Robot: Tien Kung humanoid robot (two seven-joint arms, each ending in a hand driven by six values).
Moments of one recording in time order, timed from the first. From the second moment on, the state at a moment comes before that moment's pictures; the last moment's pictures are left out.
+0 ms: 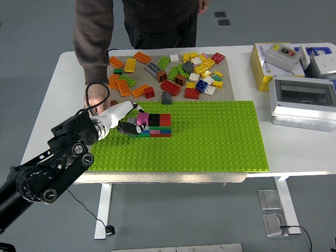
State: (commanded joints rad) left arm -0.62 0.19 -0.80 -1.21 1.74 -0.14 0.37; right arm 0.18 -0.17 0.77 0.18 -0.30 -0.26 -0.04
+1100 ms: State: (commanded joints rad) left arm -0.61 0.19 -0.77 -1.18 1.74 -0.10 0.34; right arm 0.18 -0.16 0.77 0.18 -0.31 -0.26 -0.04
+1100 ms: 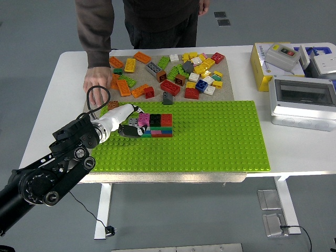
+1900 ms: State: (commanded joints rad) left arm -0.61 0.19 -0.76 -1.16 1.72 -0.07 0.31; right arm 0.18 -0.16 0.77 0.18 -0.31 -0.26 -0.04
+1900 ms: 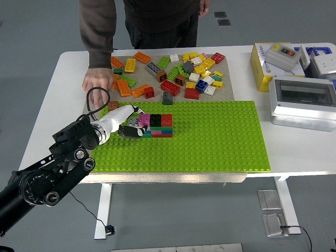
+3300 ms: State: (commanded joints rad) left arm -0.64 0.21 -0.78 -1.16 1.73 -0.10 0.30; right arm 0.18 -0.16 0.78 0.18 -0.31 -0.26 -0.04
